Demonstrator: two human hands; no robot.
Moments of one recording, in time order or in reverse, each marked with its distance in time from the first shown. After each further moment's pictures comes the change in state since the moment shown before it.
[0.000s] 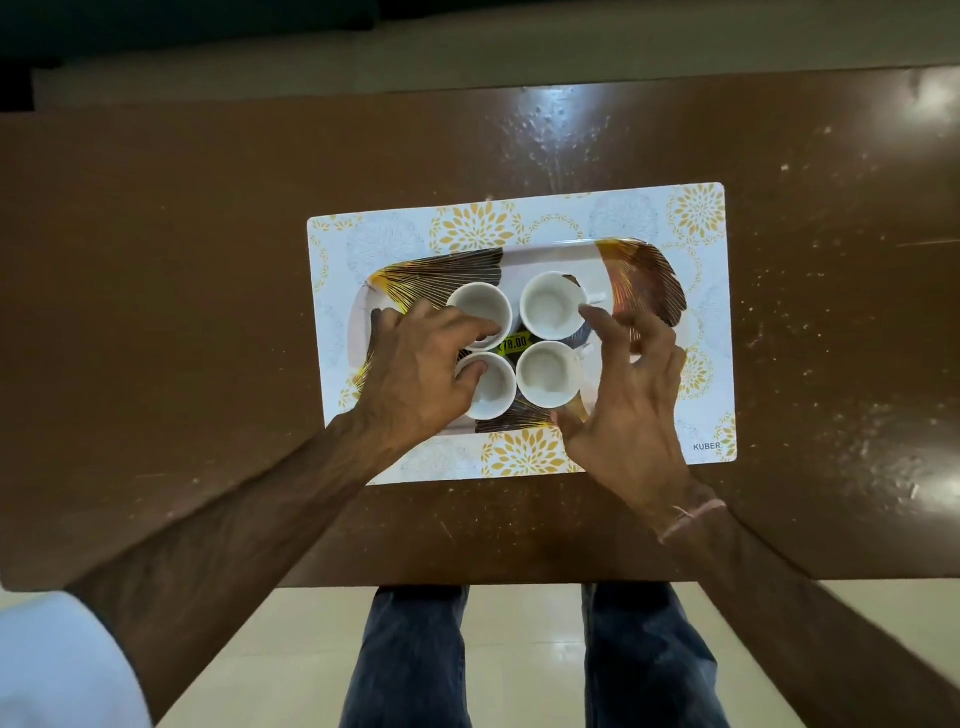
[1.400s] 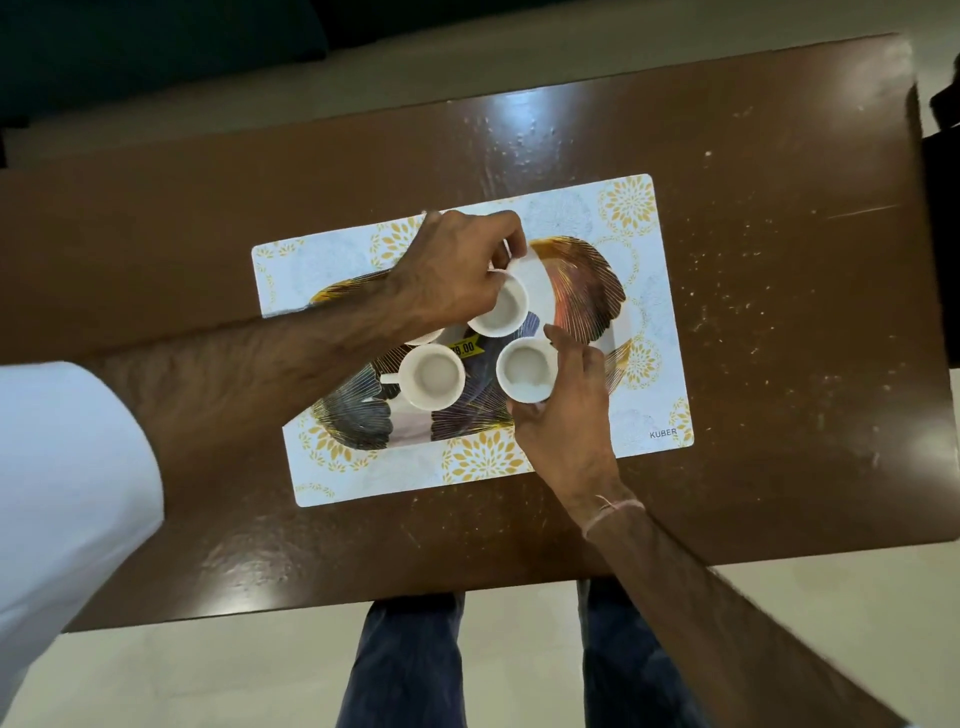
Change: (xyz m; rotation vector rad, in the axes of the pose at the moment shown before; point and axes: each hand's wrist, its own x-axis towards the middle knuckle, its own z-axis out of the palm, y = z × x) left_hand 0.113 0.056 -0.015 -0.090 -0.150 0.188; right_hand -0.009 0.000 0.017 0.319 0.047 0.269
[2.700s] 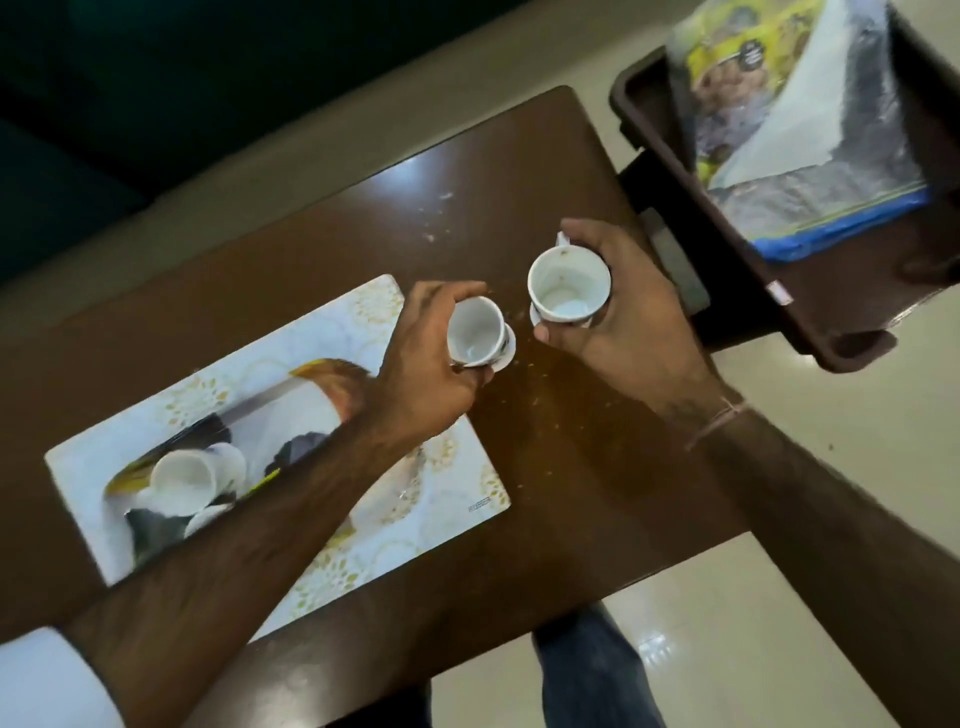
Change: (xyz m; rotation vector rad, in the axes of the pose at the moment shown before) left_hand 0.090 0.188 0.103 -0.248 0.026 -0.050; right_hand 0.119 0.114 -0.273 0.155 0.153 -0.082
